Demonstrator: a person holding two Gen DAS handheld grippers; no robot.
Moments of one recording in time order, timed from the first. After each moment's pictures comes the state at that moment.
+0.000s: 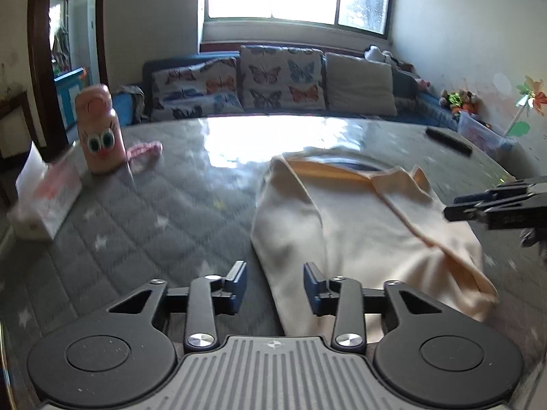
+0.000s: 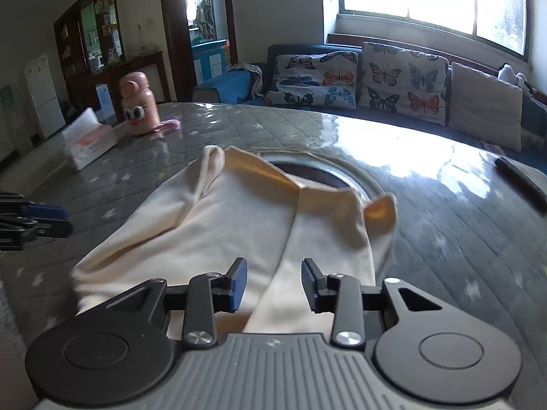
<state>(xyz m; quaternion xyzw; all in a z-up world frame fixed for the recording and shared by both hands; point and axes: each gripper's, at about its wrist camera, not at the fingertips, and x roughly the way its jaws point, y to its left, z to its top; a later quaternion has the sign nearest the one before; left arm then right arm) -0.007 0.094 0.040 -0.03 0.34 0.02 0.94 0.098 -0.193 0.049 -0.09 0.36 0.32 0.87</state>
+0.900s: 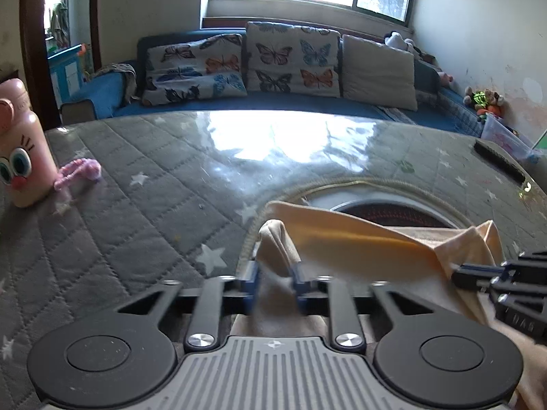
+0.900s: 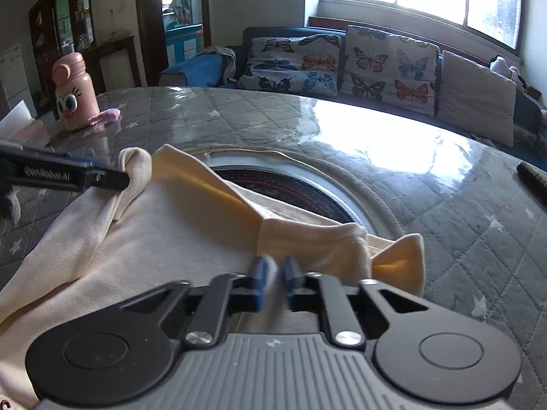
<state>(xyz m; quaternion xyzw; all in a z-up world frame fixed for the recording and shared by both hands) 0.174 0.098 -0.008 -0.05 0.38 0.03 0.93 0.191 -0.141 -0.010 -0.11 0.37 0.27 0.88</state>
